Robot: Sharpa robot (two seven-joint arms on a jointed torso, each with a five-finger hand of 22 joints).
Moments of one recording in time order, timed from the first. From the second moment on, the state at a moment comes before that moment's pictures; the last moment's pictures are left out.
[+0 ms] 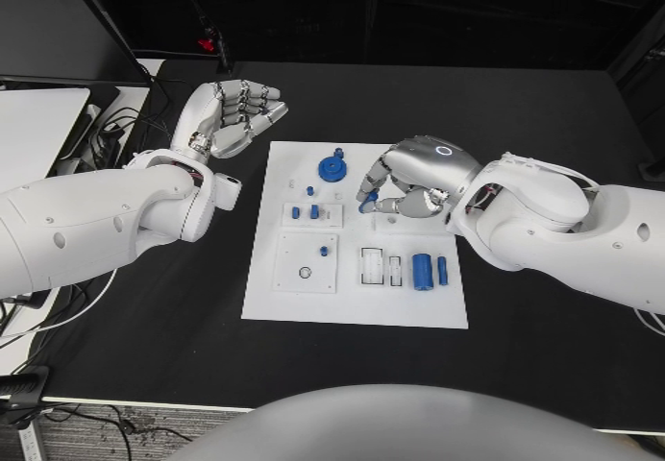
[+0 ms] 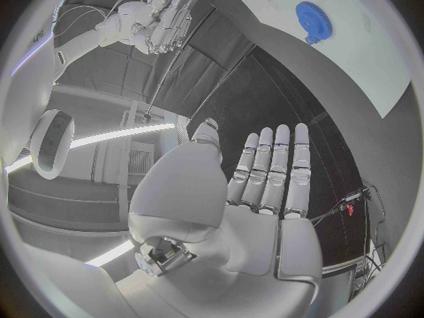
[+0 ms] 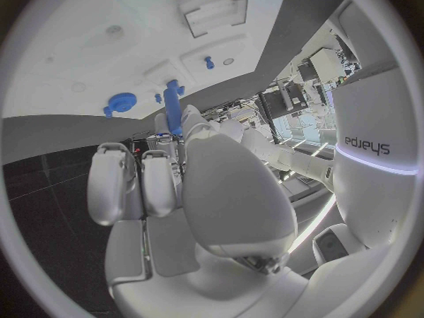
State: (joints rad) left arm 1.35 -0.81 -0.24 1.41 -0.38 -0.66 0.68; left_hand 1.35 0.03 -0.13 0.29 0.32 0.73 0.19 0.34 0.07 0.82 0.18 0.40 0.07 0.74 0.16 0.49 0.15 0.17 0.79 0.27 0.08 0.57; right arm 1.24 -0.88 -0.03 1.81 -1.69 -0.34 -0.09; right_hand 1.62 -0.06 0.19 0.29 0.04 1.17 0.10 0.16 0.08 1.27 0.05 0.11 0.06 1.47 -0.03 1.37 1.11 0.07 1.46 0.08 1.37 1.31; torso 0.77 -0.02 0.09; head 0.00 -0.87
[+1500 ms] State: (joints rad) left arm 1.35 -0.80 -0.24 1.40 -0.38 -0.67 0.68; left_hand 1.35 0.03 -0.13 0.29 0.32 0.73 0.19 0.34 0.07 0.82 0.18 0.40 0.07 0.74 0.16 0.50 0.15 0.17 0.79 0.27 0.08 0.57; right arm 1.17 -0.62 -0.04 1.71 -1.68 -0.15 0.00; right_hand 1.64 -0.05 0.20 0.28 0.04 1.17 0.10 0.15 0.08 1.27 0.05 0.08 0.06 1.47 -0.03 1.38 1.11 0.07 1.46 0.08 1.37 1.31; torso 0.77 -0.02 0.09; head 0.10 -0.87
